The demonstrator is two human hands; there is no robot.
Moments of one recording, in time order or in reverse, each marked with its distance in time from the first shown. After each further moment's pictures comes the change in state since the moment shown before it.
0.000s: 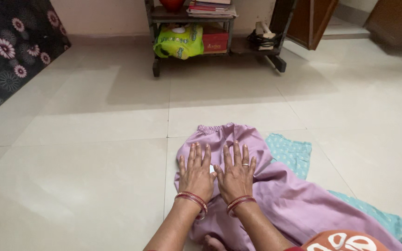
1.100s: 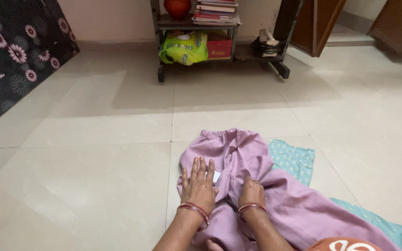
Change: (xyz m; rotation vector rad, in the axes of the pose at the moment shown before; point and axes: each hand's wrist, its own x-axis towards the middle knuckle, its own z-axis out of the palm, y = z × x) left_hand -0.022 0.005 -0.005 0.020 -0.119 -0.016; right_hand -0.023 0.080 0.063 -0.001 -0.152 0.299
